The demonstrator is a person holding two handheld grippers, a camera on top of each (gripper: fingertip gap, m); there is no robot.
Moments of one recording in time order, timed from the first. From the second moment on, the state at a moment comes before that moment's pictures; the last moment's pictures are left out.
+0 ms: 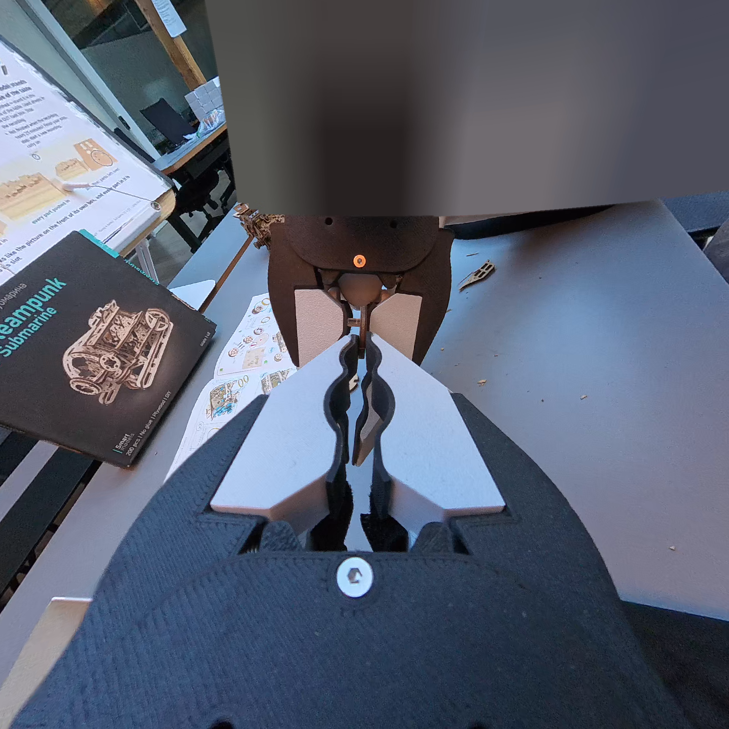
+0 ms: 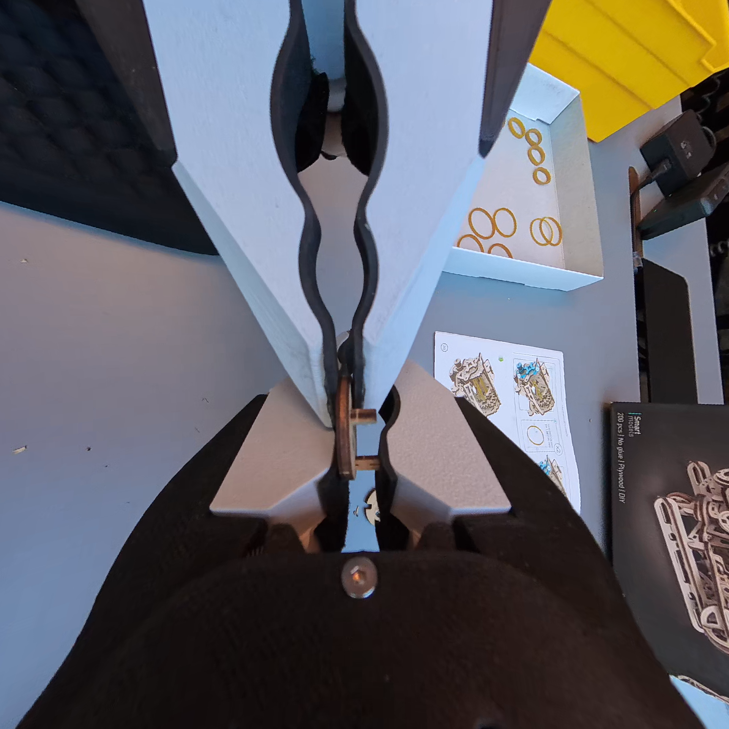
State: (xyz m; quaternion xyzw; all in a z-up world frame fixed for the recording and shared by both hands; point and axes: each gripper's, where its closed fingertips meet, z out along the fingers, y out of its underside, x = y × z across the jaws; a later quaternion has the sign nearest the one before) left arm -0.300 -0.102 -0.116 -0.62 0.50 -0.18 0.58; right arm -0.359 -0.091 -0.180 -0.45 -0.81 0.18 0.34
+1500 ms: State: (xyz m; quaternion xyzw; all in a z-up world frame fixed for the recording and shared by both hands) left arm -0.305 -0.100 -0.098 -0.66 0.32 -0.49 0.47; right arm -0.354 -0.130 -0.165 -0.51 -0.74 0.39 0.17
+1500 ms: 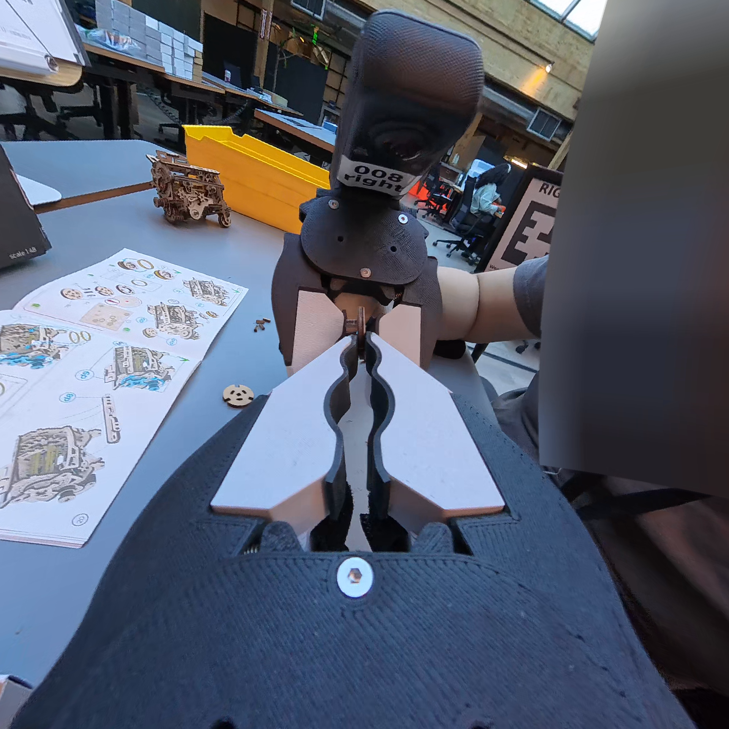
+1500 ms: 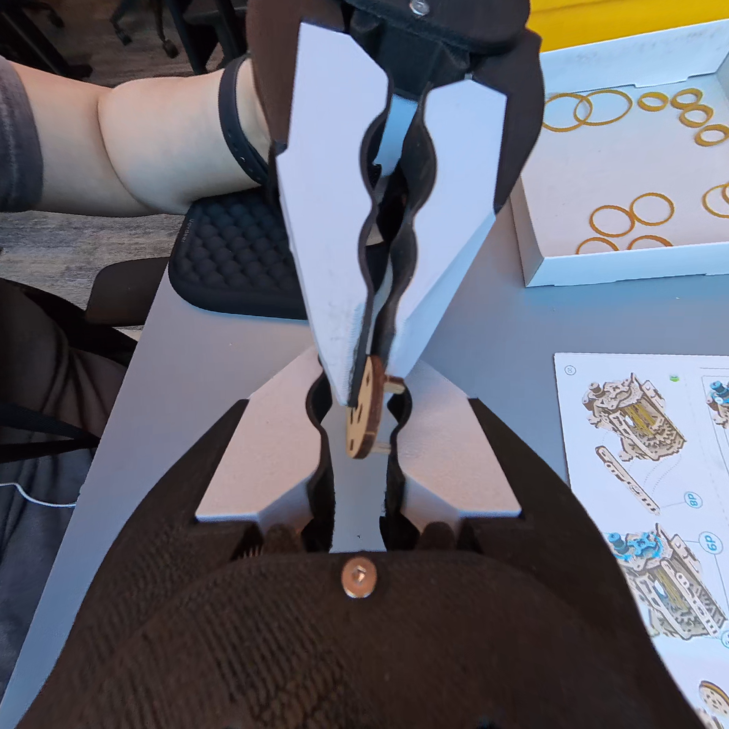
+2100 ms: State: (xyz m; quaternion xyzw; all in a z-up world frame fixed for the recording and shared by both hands) left arm -0.291 -0.112 -0.108 -0.57 0.52 -0.21 0.60; right arm -0.347 -0.101 -0.179 -0.43 -0.83 0.16 0.32
